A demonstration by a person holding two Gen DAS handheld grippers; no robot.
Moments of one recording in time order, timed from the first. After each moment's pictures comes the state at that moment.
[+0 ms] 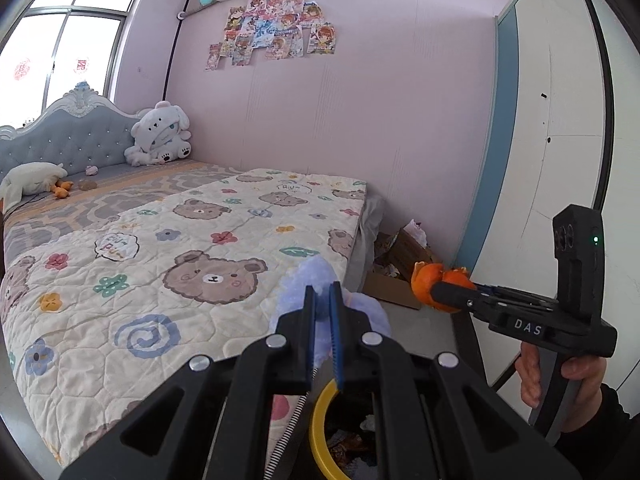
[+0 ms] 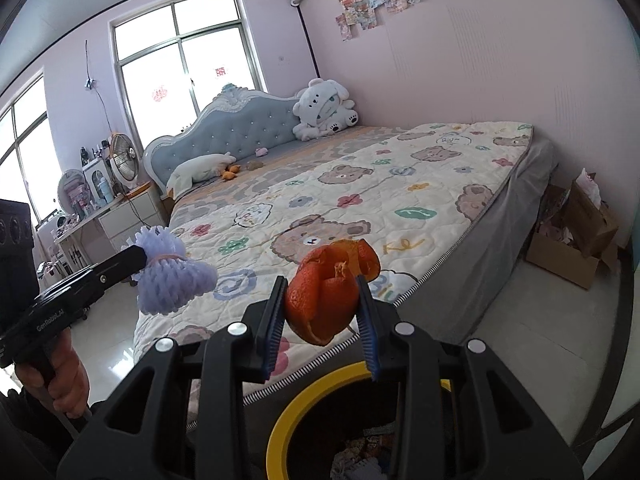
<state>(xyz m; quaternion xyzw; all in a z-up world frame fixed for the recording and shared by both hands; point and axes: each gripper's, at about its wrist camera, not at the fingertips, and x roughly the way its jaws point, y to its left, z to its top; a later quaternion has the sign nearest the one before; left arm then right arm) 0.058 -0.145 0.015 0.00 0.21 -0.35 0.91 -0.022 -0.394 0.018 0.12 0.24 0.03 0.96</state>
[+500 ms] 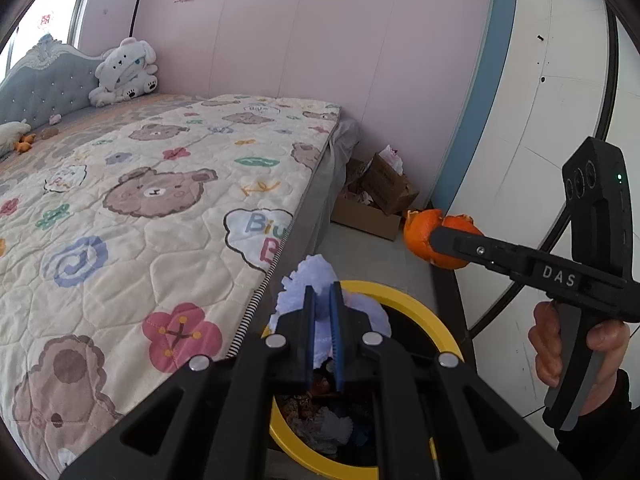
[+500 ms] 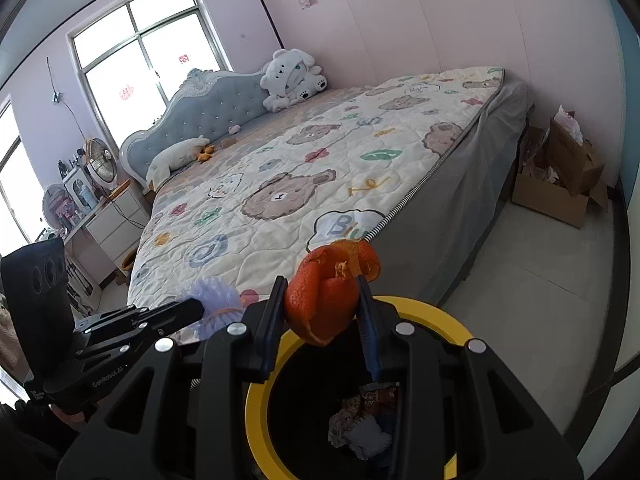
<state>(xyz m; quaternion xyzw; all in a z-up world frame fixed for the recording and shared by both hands) 0.065 -0.206 -0.072 0.03 0.33 -0.39 0.86 -0.034 -0.431 -0.045 0.19 0.30 0.00 0.94</state>
